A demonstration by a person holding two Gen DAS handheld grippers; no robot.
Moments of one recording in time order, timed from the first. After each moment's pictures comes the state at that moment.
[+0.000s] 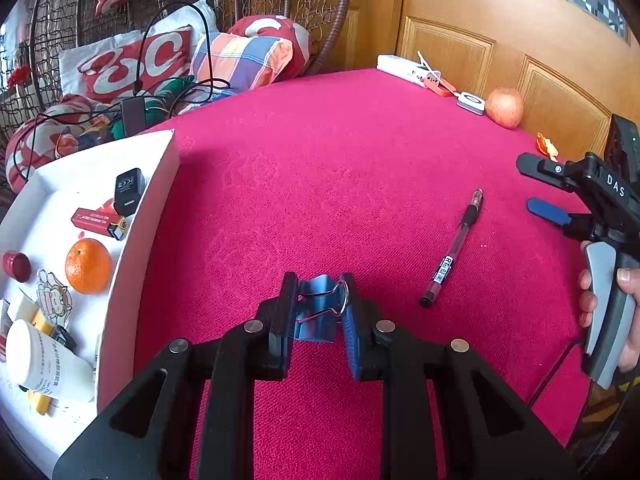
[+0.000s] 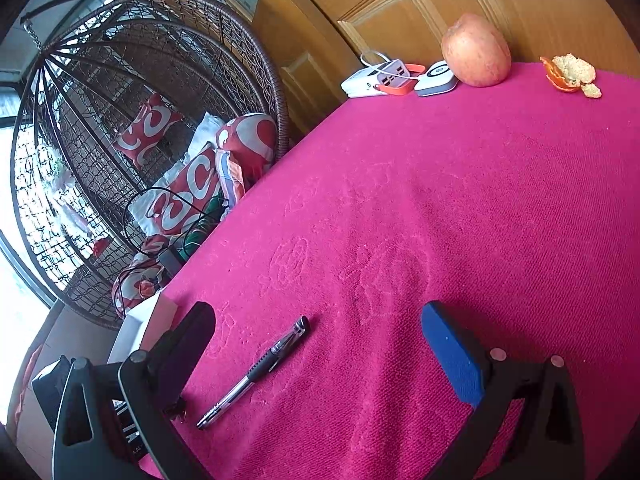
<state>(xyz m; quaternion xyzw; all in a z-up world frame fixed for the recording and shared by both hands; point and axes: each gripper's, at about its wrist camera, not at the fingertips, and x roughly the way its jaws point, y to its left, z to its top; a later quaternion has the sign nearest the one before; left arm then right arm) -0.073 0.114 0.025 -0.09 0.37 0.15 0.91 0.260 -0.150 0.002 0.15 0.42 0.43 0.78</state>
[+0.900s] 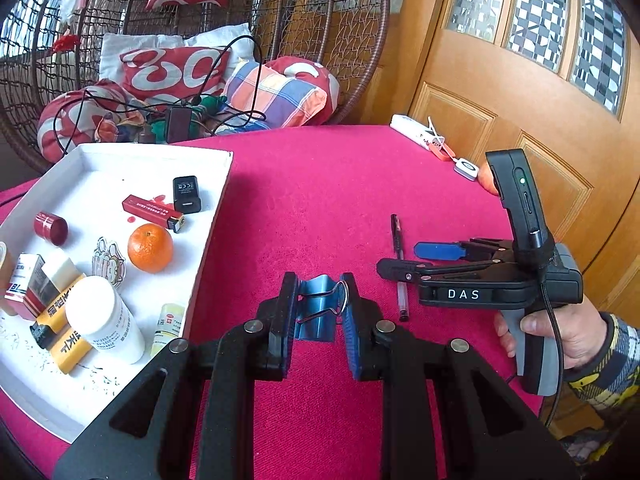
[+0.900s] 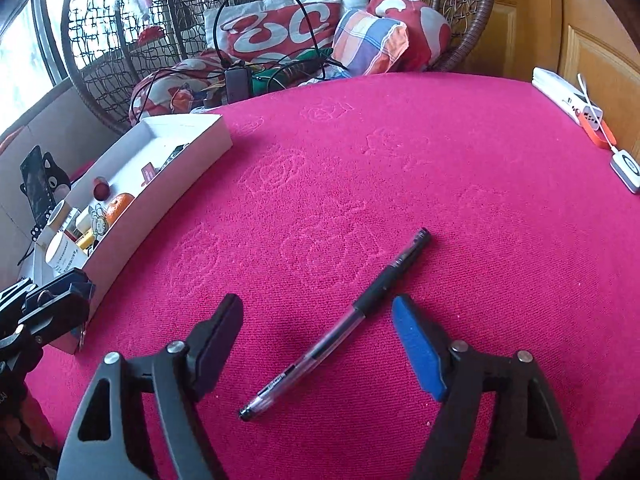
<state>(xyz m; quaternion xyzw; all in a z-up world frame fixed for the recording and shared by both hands) -0.134 0.135 0.056 -0.17 0.29 0.16 0.93 0.177 -0.007 0.010 -0.18 0.41 0.54 0.71</state>
